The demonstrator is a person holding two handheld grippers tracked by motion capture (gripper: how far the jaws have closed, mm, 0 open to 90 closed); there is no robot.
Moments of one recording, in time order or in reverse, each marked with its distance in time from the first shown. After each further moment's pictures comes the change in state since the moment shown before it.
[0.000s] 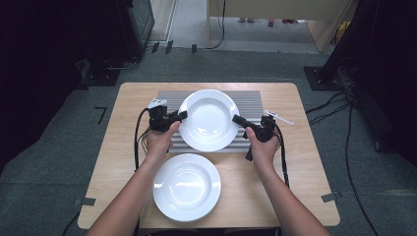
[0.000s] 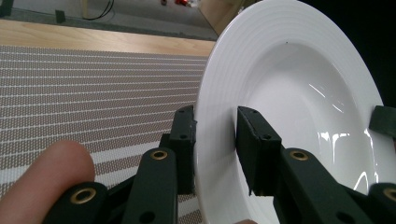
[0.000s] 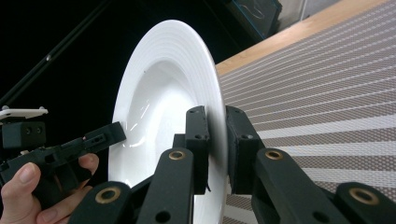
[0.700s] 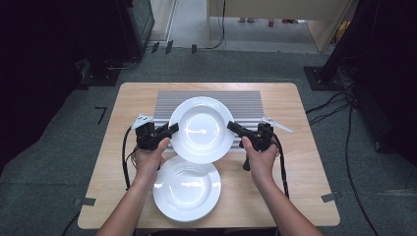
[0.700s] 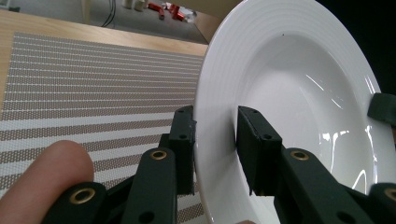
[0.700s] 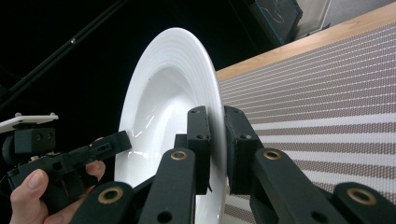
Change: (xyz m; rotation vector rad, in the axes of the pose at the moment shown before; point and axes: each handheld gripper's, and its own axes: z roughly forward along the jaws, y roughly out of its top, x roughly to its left) left arm -0.004 -0.034 -0.061 -0.076 -0.027 -0.030; right arm 0.044 -0.019 -0.022 0.004 0.050 -0.085
